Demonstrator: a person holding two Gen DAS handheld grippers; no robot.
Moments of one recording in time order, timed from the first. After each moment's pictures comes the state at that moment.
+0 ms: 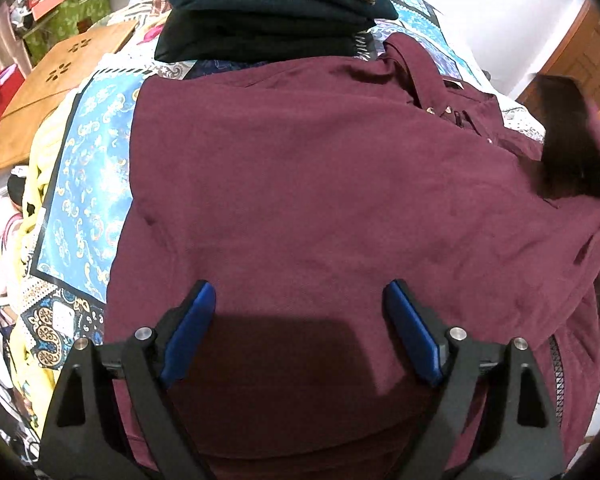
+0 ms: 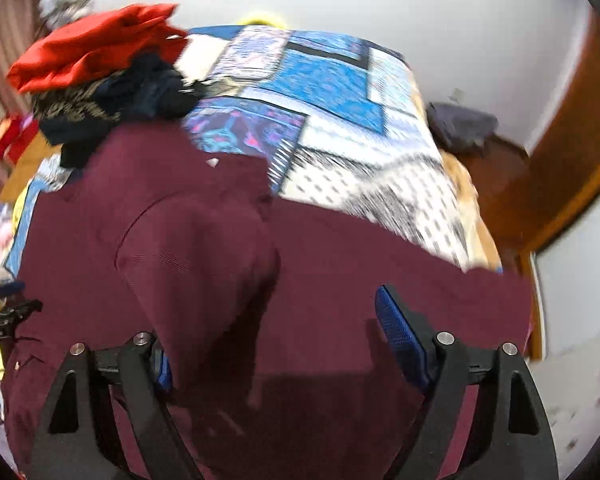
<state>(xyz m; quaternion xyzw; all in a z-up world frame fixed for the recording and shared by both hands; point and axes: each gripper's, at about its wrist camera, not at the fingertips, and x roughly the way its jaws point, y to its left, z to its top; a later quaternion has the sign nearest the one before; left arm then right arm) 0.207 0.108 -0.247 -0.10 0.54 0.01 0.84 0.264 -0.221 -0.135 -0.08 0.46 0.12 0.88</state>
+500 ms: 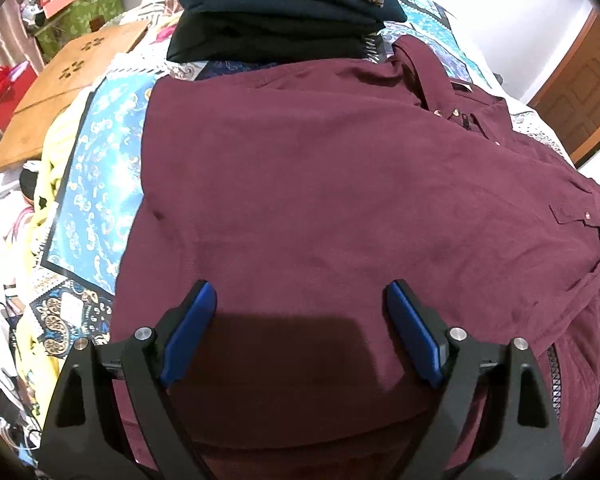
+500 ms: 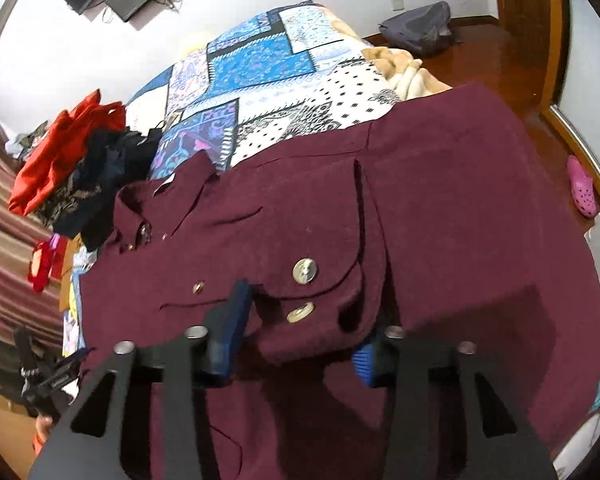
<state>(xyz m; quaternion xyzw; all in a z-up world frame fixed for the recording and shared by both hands) 0.206 0.101 -0.240 -0.09 0.54 0.03 0.84 0.243 -0.306 -0.176 0.18 0.48 0.12 0.85</state>
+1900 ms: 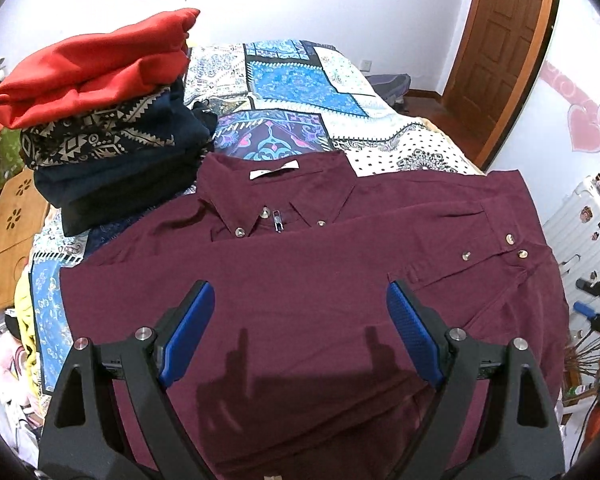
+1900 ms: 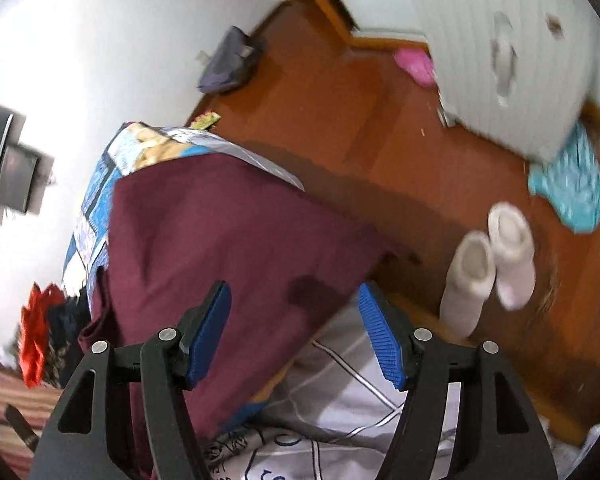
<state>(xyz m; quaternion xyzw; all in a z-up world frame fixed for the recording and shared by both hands) 0.250 -0.040 -0.147 0.01 0.45 -0.10 0.89 0.105 -0.510 -0.237 0.44 0.43 -0.11 0.78</state>
